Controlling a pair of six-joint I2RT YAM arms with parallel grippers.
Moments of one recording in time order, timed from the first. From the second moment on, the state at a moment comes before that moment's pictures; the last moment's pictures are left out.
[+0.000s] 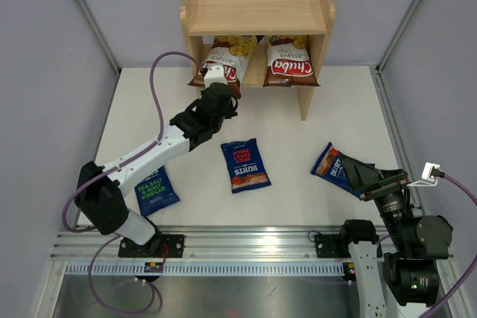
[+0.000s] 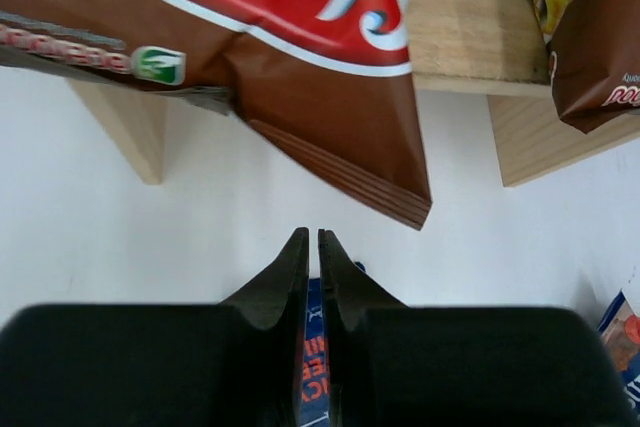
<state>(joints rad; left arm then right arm) -0.72 1.47 1.28 -0.28 -0.52 -0.51 -0.04 0.10 0.90 -0.59 -0.33 1.01</state>
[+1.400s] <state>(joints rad) -0.75 1.04 0.95 -0.18 -0.37 -0.62 -0.04 0.33 0.74 -0.52 -0.47 0.91</state>
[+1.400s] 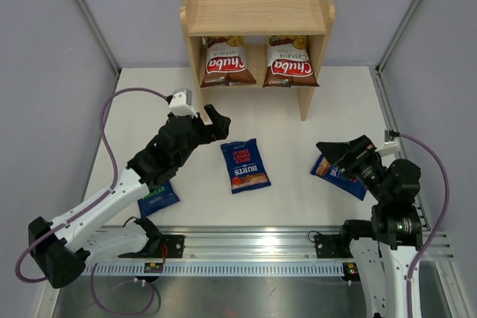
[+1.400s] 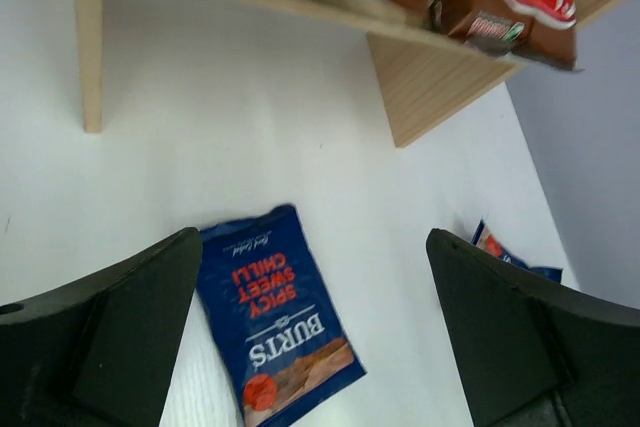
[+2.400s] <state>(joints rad) -0.52 1.63 0.58 0.47 0.09 -0.79 -0.04 0.32 0.62 -0.33 -0.70 0.94</state>
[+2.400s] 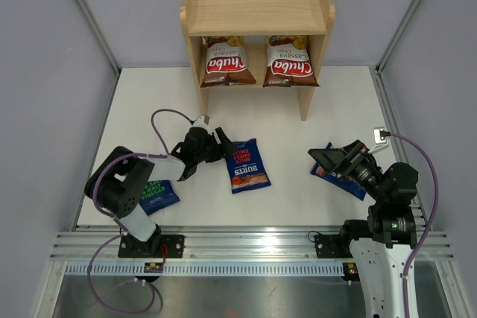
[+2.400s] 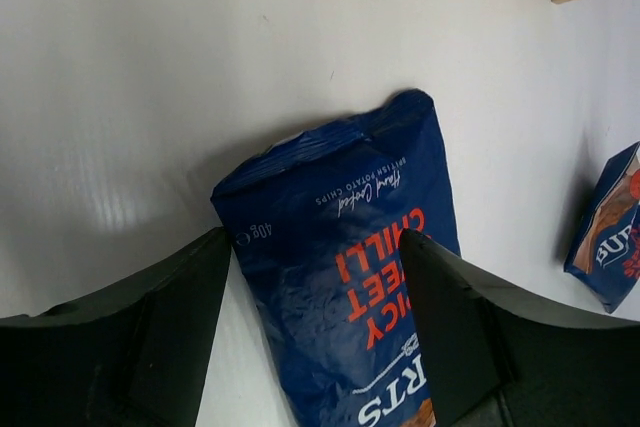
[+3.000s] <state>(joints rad) -0.62 1.70 0.77 0.23 -0.12 -0.74 -0.04 0.29 0.65 -0.33 -0.70 0.95</state>
